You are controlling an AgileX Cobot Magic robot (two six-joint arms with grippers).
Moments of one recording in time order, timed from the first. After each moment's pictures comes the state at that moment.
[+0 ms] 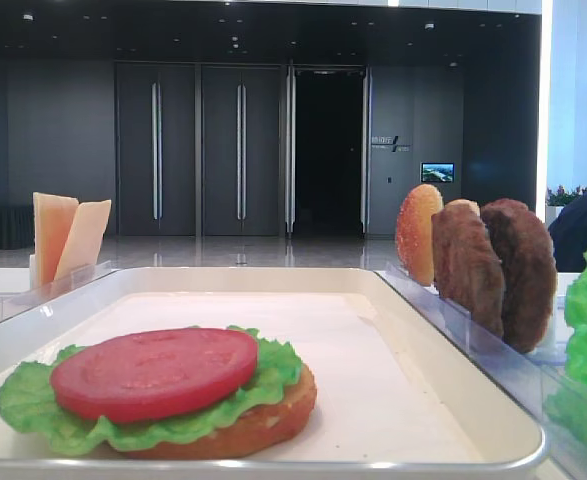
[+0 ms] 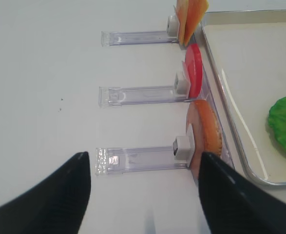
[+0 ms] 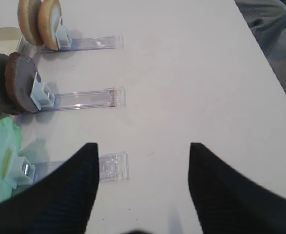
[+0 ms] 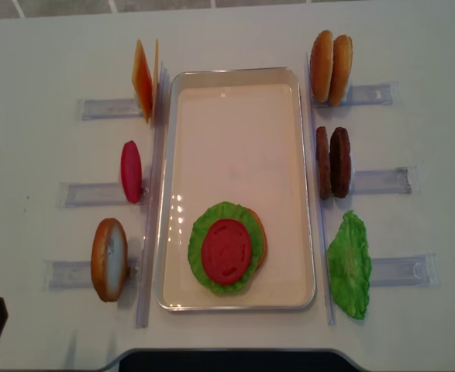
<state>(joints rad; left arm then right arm) -0.01 -0.02 -0.48 0.00 1.11 0.01 0.00 -0.01 -0.50 0.01 1.14 0.01</state>
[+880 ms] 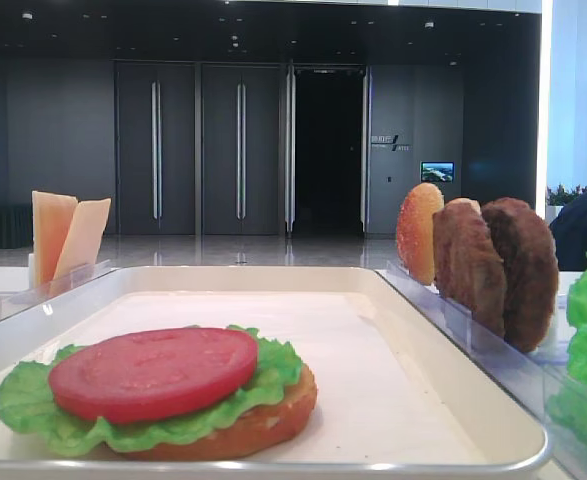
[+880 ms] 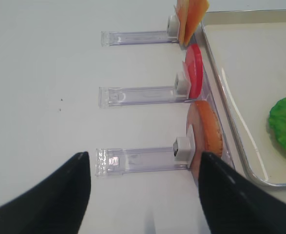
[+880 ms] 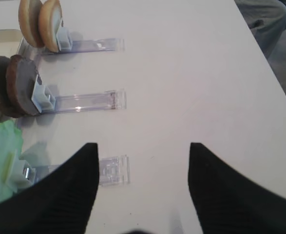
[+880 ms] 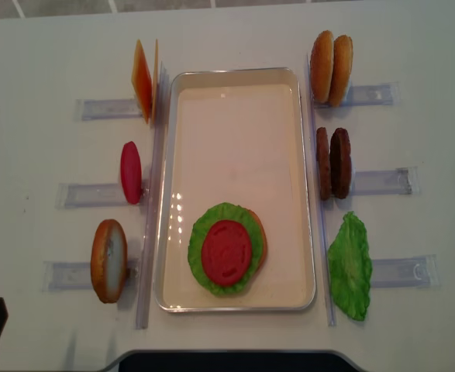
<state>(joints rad) -0.01 -0.02 -0.48 0.00 1.11 0.01 0.00 -0.01 -0.50 0.01 1.13 0.01</state>
